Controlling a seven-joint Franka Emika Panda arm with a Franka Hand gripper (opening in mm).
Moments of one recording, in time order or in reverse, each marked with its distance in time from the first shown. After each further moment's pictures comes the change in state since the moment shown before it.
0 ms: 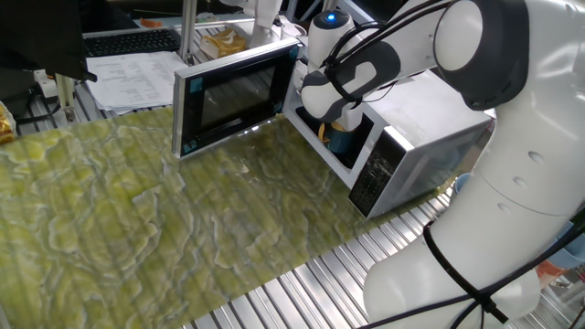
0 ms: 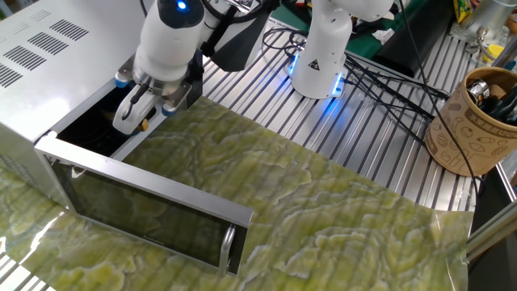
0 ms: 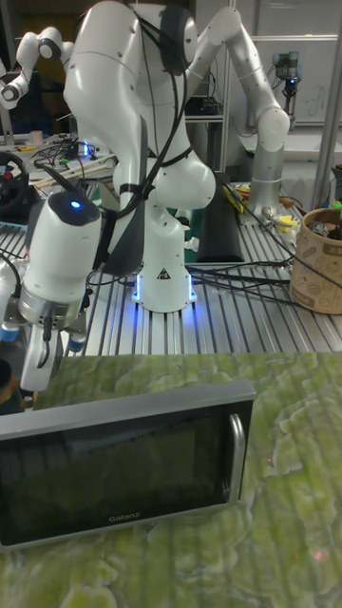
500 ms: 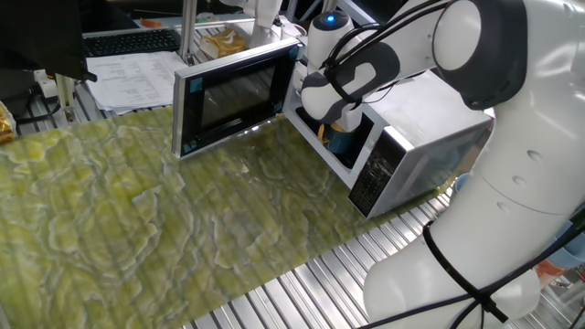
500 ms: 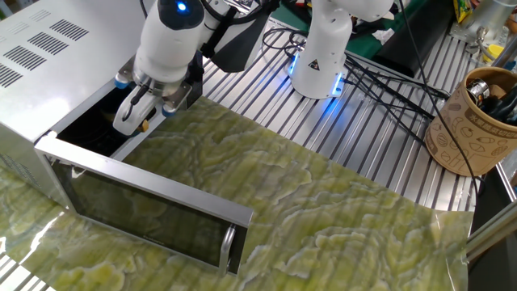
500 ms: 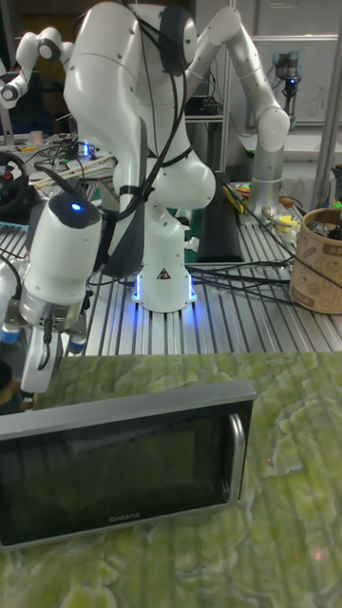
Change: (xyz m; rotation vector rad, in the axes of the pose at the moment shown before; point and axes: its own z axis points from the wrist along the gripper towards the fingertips) arm 0.001 0.000 0.003 0.000 0.000 0.000
